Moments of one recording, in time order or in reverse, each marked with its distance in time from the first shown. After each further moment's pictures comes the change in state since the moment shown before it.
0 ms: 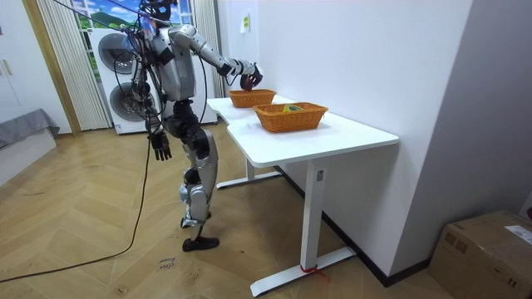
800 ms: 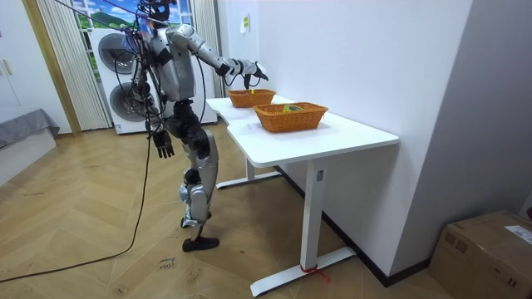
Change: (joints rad) left arm 0.027 -0.001 0.028 -0.049 0.006 0.013 0.008; right arm 0.002 0.000 -0.003 -0.005 -0.025 0.020 0.006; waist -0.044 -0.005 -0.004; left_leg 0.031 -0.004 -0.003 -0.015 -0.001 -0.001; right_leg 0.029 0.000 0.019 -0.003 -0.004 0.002
